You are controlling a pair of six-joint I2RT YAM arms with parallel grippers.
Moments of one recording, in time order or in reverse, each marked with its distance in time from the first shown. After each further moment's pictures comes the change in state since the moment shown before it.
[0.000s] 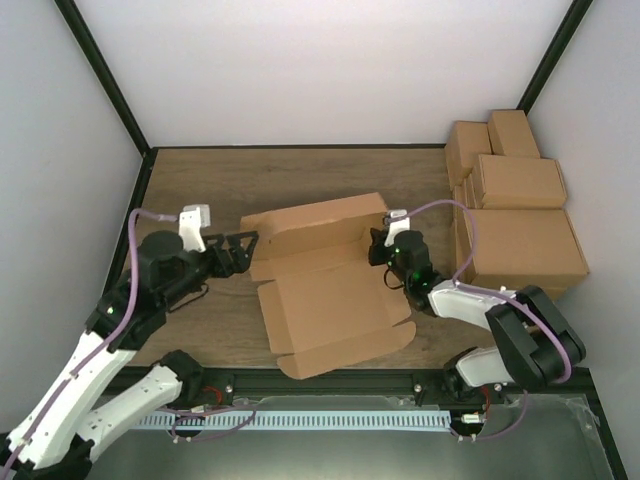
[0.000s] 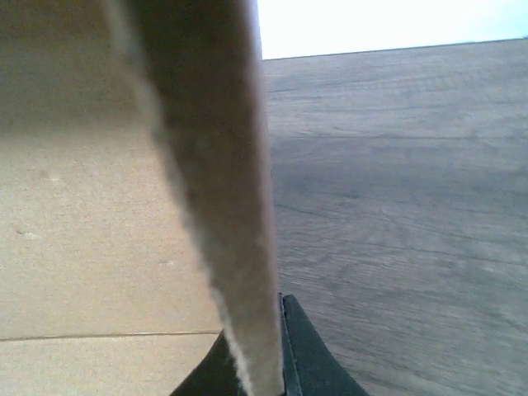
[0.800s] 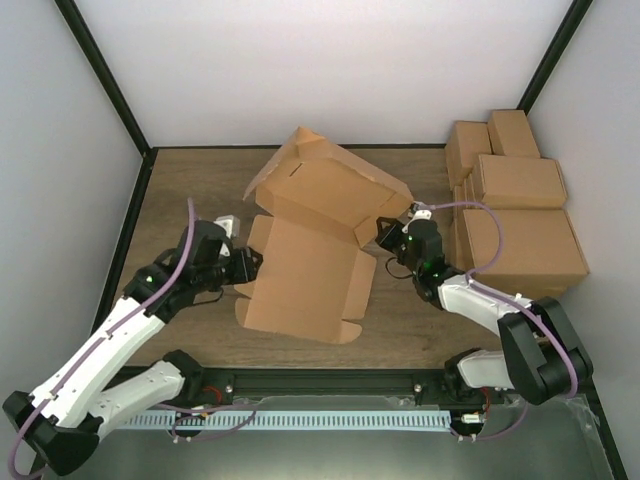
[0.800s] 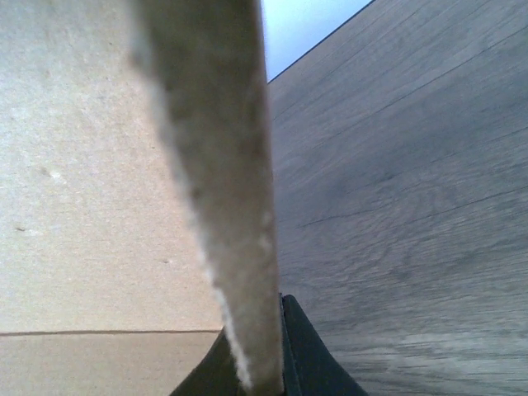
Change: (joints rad) left arm -0.001 0.142 -0.085 -0.168 0.002 -0.048; right arm -0.124 -0.094 0.055 -0.134 -0.122 0.561
